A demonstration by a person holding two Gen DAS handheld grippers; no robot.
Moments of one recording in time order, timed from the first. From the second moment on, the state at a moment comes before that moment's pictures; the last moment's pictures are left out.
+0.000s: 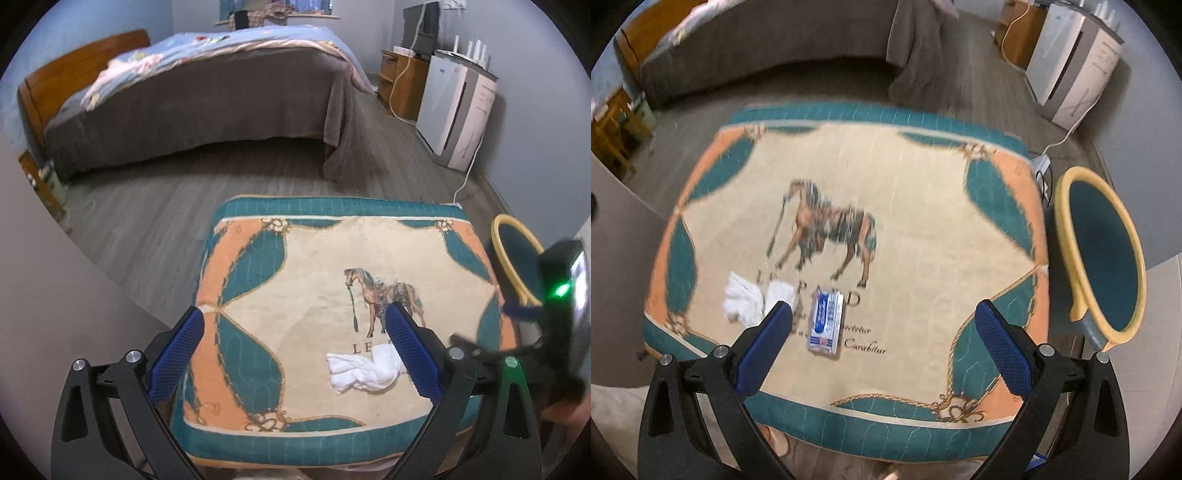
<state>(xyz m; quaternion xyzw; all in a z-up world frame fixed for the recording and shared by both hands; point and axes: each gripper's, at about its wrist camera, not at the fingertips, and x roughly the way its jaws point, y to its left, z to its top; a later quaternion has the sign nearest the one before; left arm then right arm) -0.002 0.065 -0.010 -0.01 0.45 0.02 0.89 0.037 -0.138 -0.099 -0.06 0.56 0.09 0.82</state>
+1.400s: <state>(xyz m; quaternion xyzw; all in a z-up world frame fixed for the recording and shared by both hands) 0.018 -0.008 -0.144 0.04 0.59 -0.06 0.81 0.082 -0.189 -0.092 -0.06 0.61 0.10 0.78</state>
